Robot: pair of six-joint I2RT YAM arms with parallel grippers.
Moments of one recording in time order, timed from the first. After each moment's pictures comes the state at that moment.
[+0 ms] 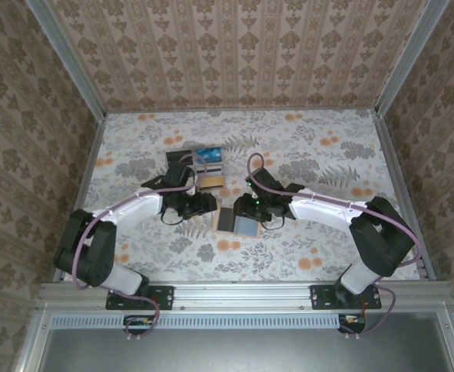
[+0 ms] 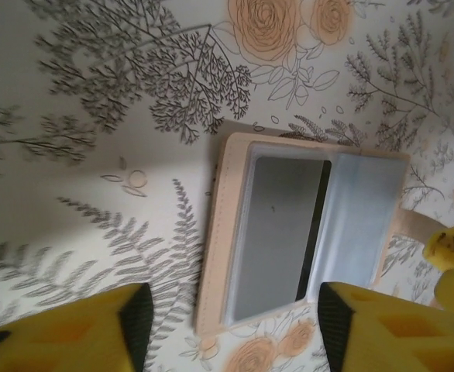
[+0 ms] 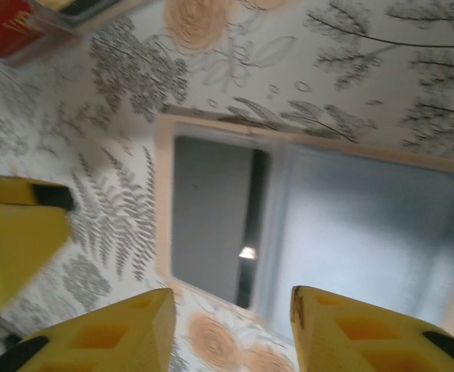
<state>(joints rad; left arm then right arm) -0.52 1.50 0.82 -0.45 0.43 -0.62 0.72 1.61 0.95 -0.30 -0.20 0.95</state>
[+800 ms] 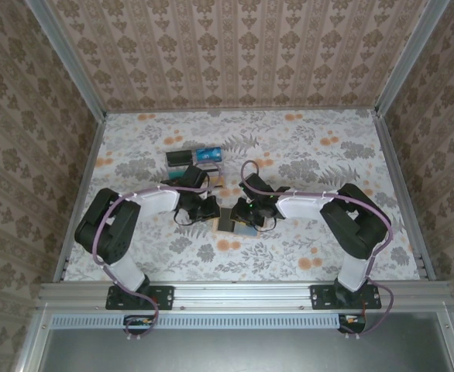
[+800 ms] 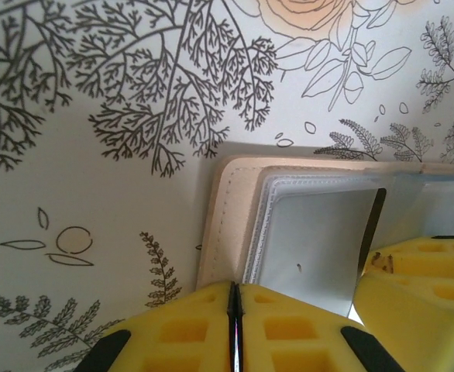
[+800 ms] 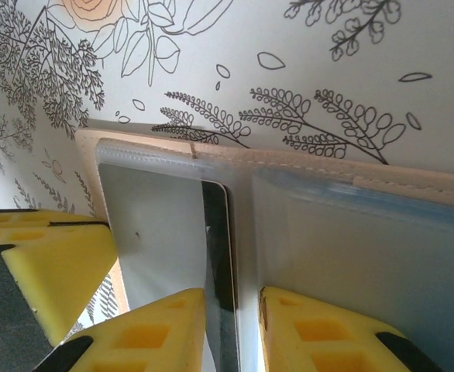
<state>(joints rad) -0.58 1.68 0.86 -0.37 0.42 -0.65 0.72 1.79 0.95 -0.19 -0.28 1.04</state>
